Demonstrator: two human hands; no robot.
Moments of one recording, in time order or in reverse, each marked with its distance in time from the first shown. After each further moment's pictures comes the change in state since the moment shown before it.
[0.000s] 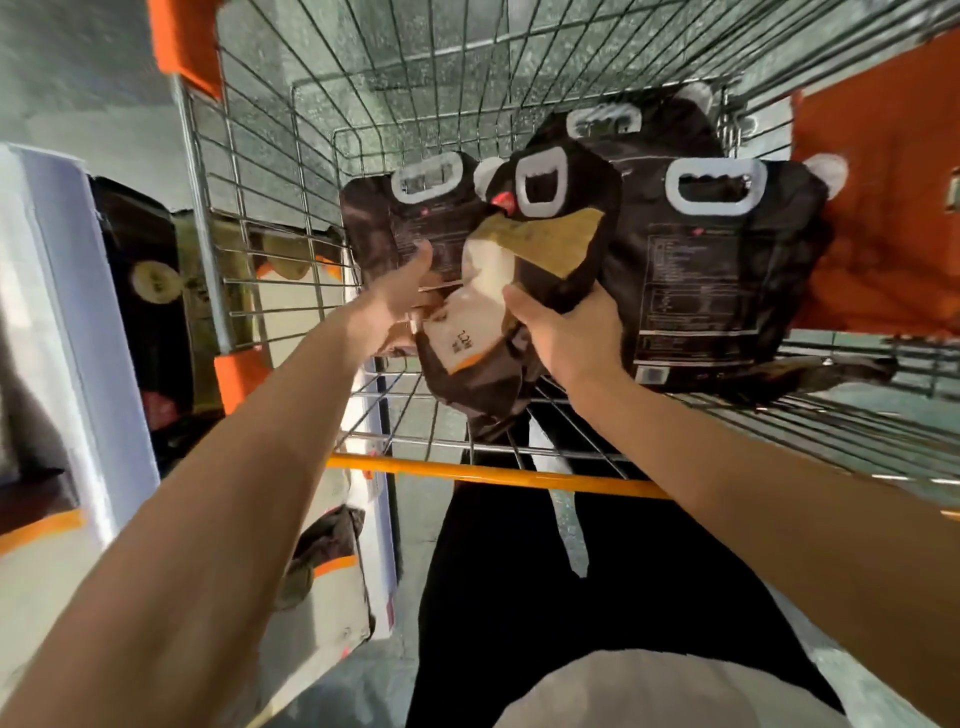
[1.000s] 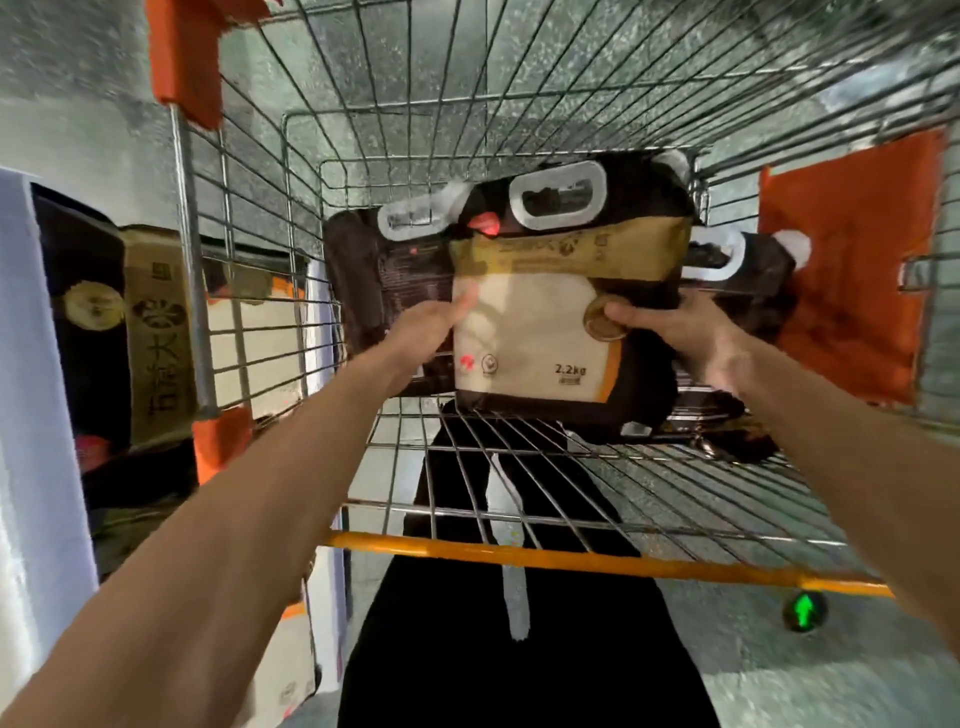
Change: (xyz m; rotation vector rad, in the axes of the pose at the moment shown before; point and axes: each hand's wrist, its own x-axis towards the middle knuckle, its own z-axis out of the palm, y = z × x) left_hand 0.049 -0.010 0.014 -0.134 -0.142 0.194; right_hand 0.095 -0.023 -0.091 -0.155 -0.226 0.213
